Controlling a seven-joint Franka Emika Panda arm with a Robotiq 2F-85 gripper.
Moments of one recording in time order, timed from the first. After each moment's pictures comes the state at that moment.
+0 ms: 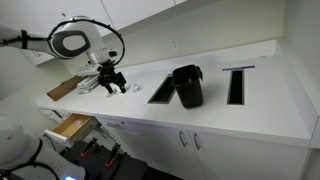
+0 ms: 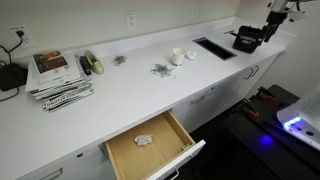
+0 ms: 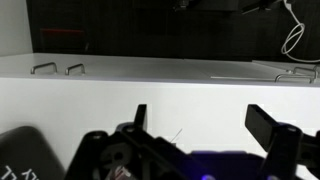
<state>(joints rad) -0.14 -0.38 -0.25 -2.56 -0.10 2.13 -0.31</state>
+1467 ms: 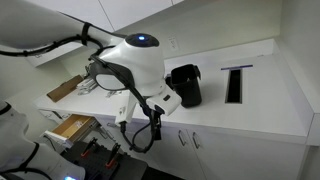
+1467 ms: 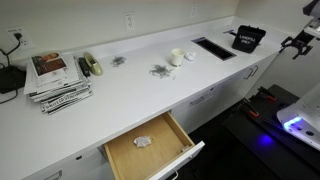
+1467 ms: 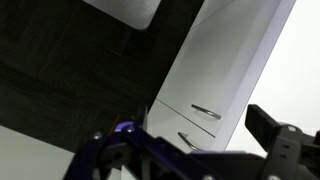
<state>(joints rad) -0.51 0.17 -0.59 -2.26 0.34 2.14 -0.22</state>
